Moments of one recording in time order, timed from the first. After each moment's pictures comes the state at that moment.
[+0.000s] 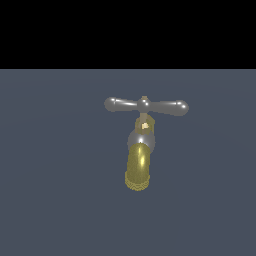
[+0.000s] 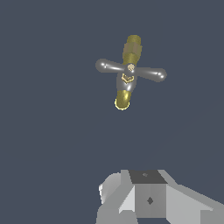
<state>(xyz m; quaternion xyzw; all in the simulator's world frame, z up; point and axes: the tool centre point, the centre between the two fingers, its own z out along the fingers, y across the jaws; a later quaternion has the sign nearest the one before) -0.243 -0.013 0.486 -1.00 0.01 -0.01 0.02</state>
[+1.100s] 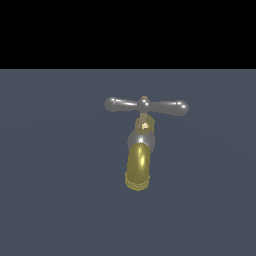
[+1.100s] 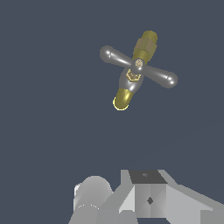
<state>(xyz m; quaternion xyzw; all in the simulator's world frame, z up) -0.239 -0.039 0.436 -0.99 -0.11 -0.01 0.02</state>
